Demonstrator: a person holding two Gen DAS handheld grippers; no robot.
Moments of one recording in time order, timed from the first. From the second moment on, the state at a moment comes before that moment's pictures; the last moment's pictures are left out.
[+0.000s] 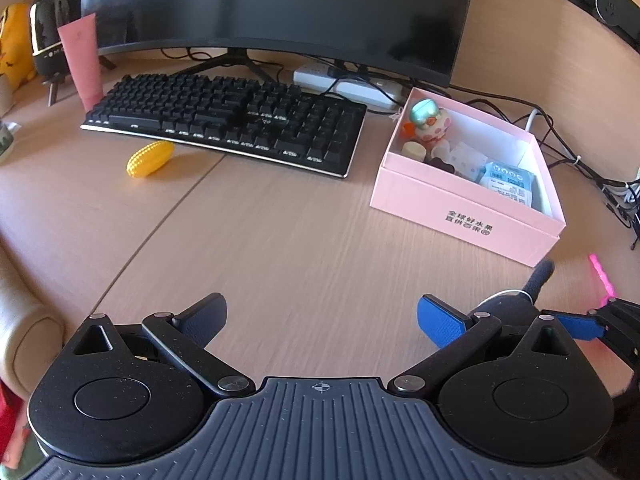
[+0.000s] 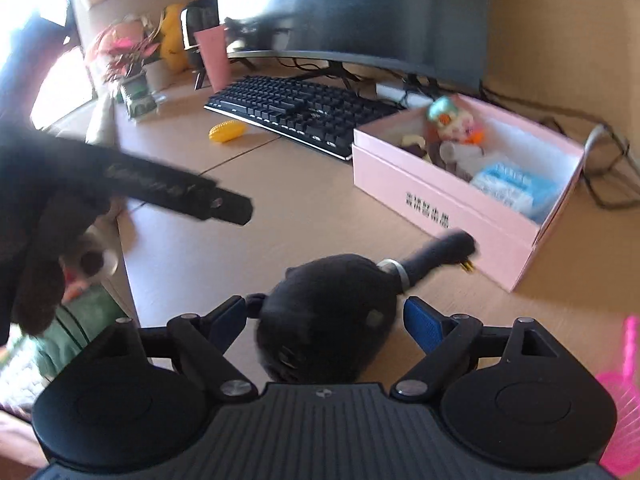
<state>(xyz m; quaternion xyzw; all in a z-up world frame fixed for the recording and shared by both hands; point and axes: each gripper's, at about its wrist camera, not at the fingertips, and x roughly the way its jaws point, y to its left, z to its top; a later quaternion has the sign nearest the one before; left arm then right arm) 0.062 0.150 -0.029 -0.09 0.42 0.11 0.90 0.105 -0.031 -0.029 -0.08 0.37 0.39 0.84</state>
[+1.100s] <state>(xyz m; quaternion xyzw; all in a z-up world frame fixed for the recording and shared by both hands) 0.049 0.160 -0.031 -0.10 0.41 0.11 0.90 0.059 -0.016 -0.021 -0.28 0.28 0.38 0.84</state>
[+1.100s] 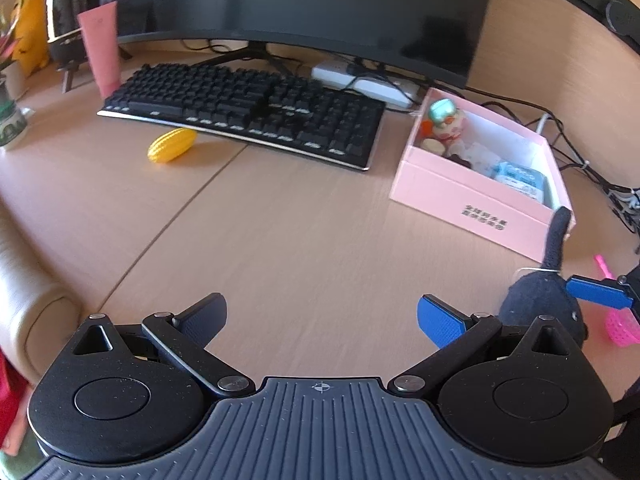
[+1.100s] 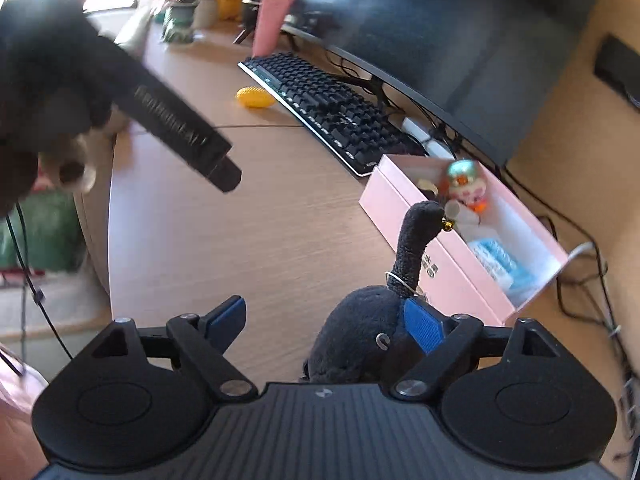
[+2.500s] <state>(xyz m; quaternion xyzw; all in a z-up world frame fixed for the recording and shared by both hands) 0.077 0.038 -0.058 0.02 0.47 -0.01 0.88 0.127 -0.195 -0.040 -0.03 0.40 0.15 0.90</state>
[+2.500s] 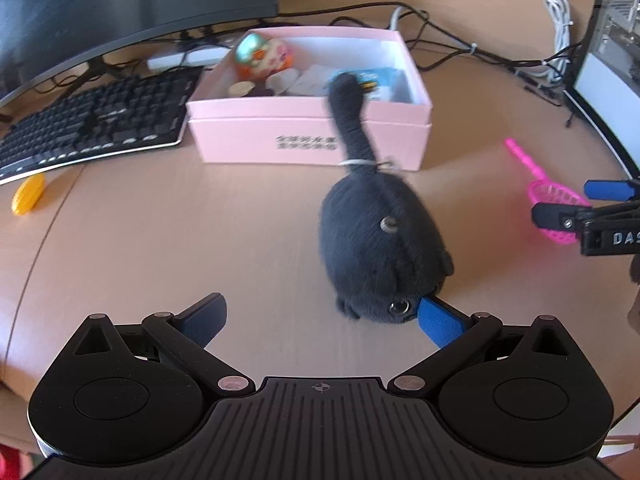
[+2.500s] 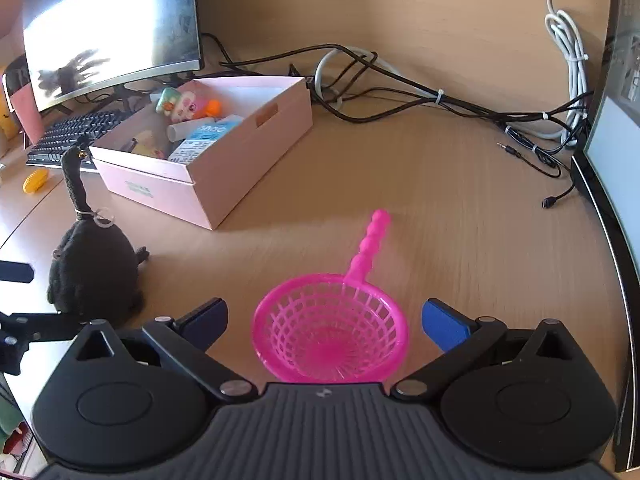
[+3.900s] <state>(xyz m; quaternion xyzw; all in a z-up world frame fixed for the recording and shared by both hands) 0.101 -0.004 -0.065 0.06 0.42 -0.06 0.91 0.050 -0.188 0.007 -0.09 0.36 0.19 0.91</state>
